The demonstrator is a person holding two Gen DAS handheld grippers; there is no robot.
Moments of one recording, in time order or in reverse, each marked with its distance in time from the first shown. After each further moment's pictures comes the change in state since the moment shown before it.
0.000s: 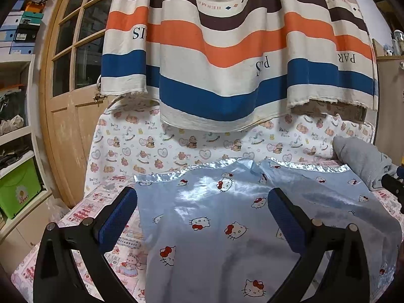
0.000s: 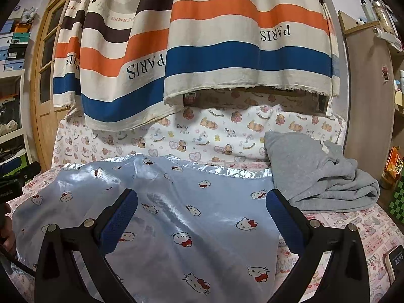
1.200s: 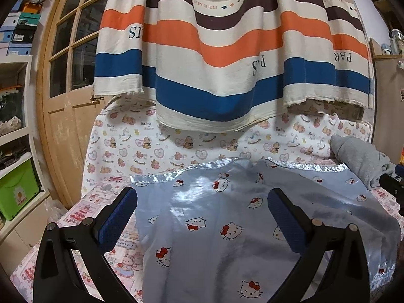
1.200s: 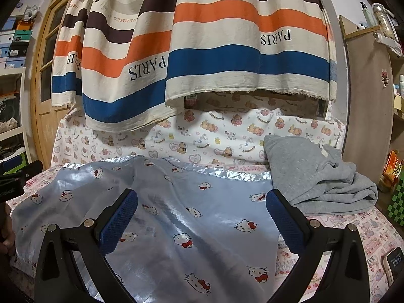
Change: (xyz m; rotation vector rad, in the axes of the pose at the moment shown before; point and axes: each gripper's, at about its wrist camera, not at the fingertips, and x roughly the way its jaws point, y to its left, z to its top) left arm 0.000 -0.003 0.000 0.007 0.001 -0.014; right arm -0.002 0.006 -0.001 -0.010 -0.005 0.011
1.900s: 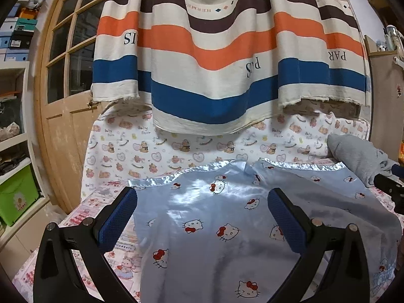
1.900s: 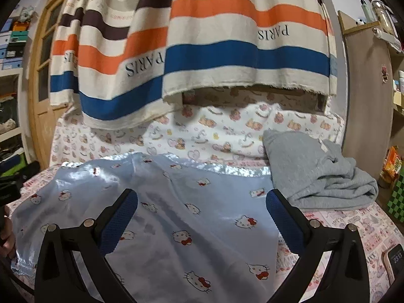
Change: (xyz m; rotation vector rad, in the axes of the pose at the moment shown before) left arm -0.005 -0.005 0.000 0.021 -0.014 -0.010; right arm 0.006 -0.002 0.001 0.019 0.060 -0.017
